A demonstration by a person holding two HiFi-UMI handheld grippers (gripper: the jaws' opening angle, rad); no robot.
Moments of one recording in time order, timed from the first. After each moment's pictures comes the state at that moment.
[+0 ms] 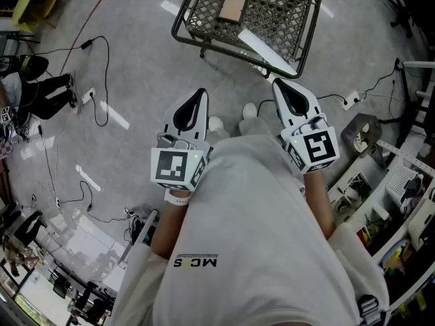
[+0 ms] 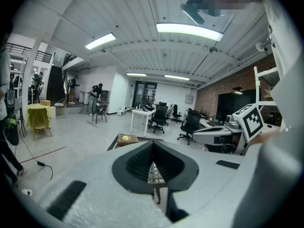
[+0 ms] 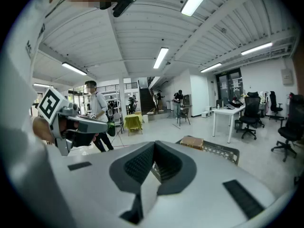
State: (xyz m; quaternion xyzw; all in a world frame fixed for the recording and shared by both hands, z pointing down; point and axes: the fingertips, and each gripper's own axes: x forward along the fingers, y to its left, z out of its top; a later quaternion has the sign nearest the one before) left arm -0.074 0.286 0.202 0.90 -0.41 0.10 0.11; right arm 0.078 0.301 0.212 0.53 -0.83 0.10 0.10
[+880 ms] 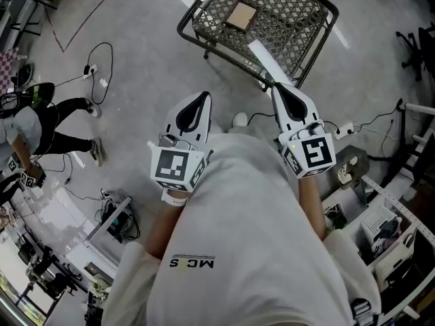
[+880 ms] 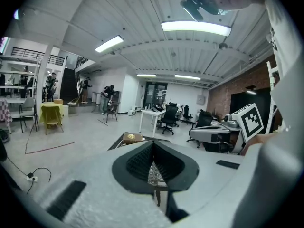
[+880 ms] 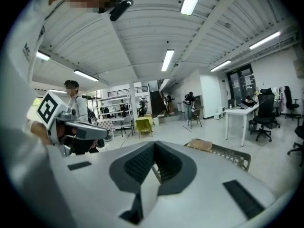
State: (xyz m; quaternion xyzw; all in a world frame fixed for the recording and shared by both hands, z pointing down) left arm -0.029 0.305 0.212 0.87 -0.47 0.11 0.13; right arm 0.116 0.292 0.216 0.47 -0.87 0.11 0.08
